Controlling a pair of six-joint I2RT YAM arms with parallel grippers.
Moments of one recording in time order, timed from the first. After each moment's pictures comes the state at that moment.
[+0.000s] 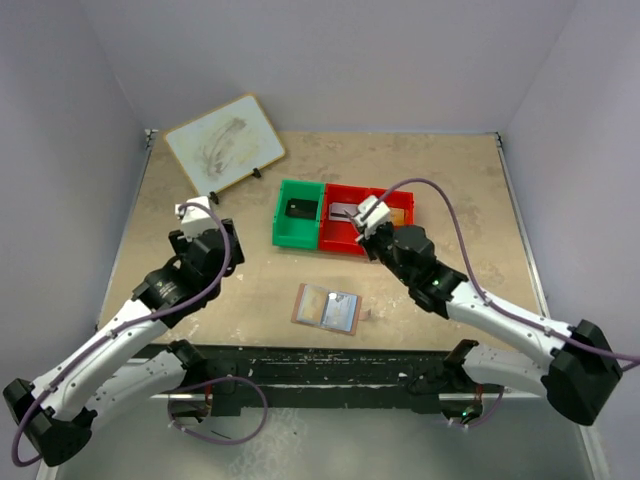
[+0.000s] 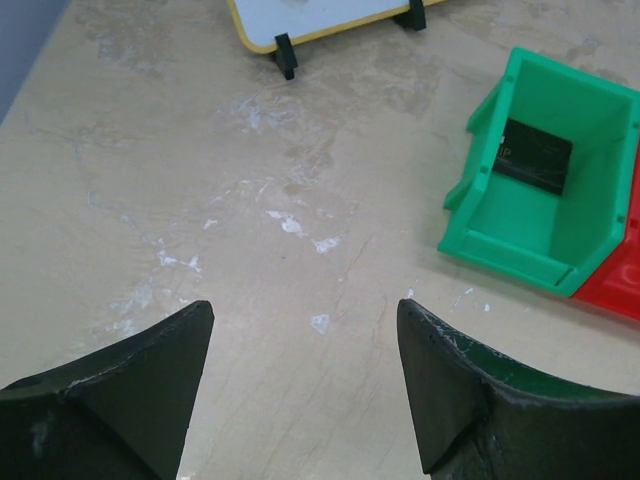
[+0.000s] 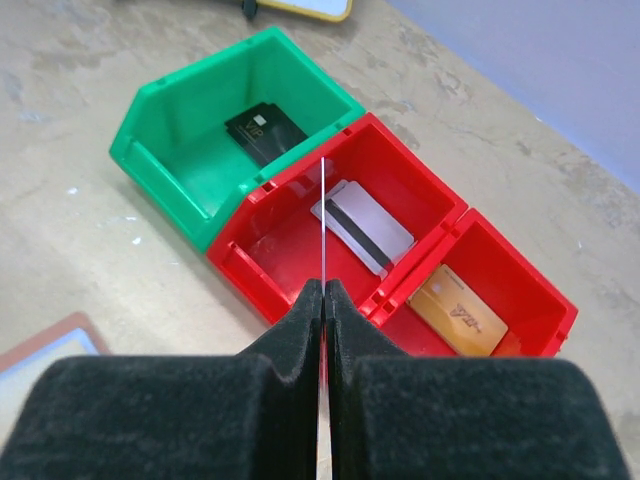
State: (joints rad) left arm -0.69 0.83 0.83 -0.66 -0.79 -0.58; right arm 0.76 1.04 0.61 0.24 0.20 -0.20
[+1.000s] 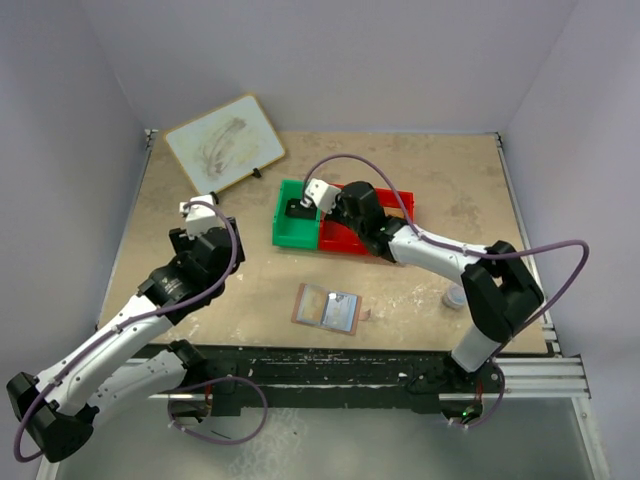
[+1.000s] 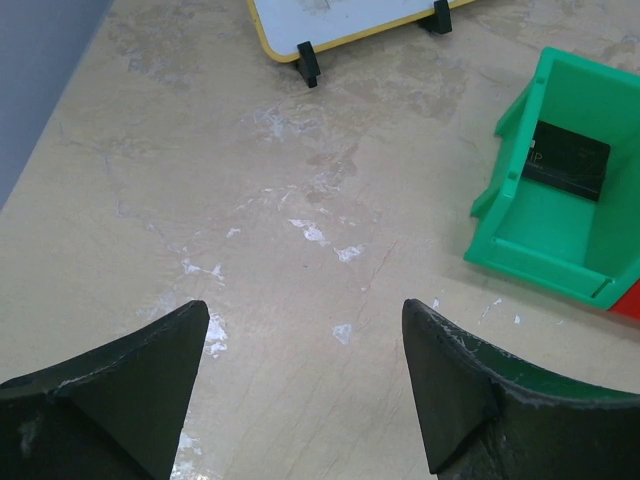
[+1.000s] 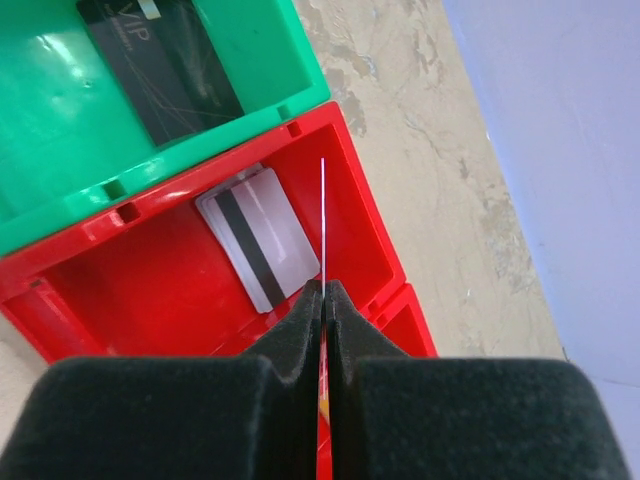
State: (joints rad) left arm -0.69 0.83 0.81 -0.65 -0.84 -0.55; right arm 0.70 1.65 1.04 0.12 0.26 -0.67
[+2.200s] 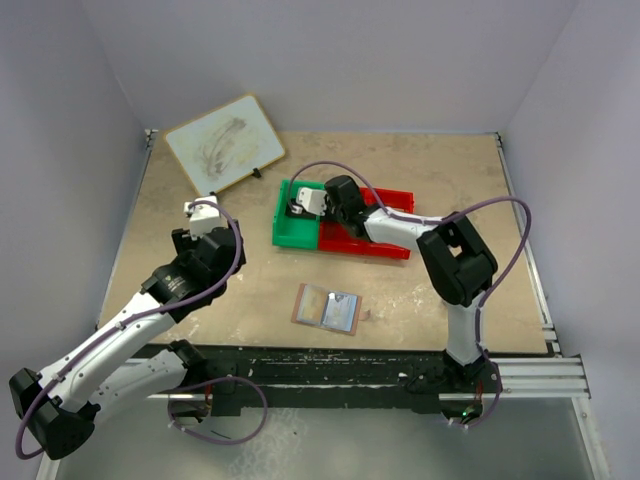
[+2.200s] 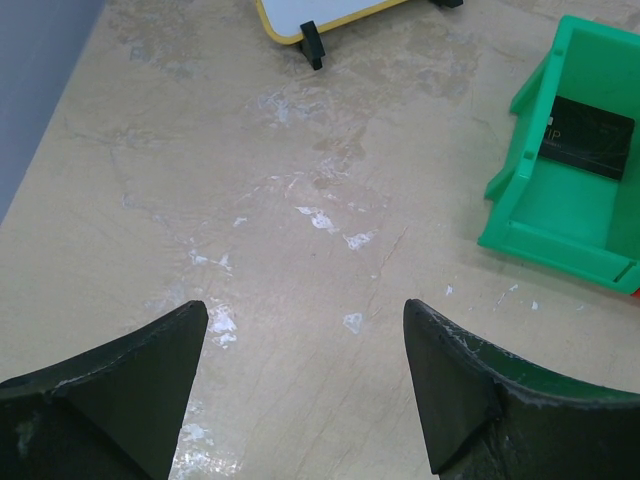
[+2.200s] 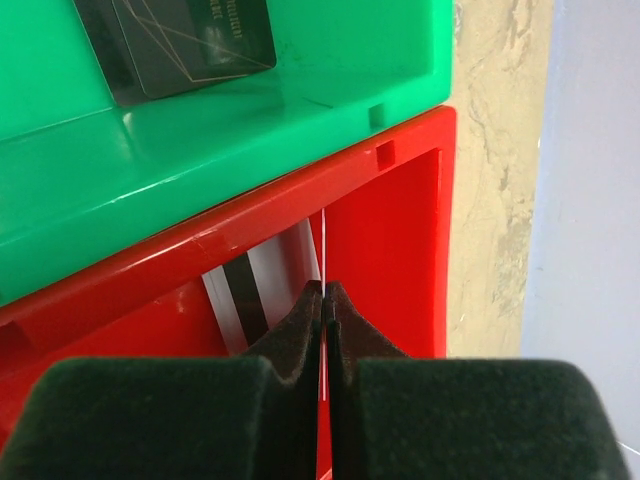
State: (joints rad) left arm -0.69 0.86 0.81 -0.67 -0.83 -0.54; right arm 0.64 1.97 1.28 -0.01 0.26 -0.92
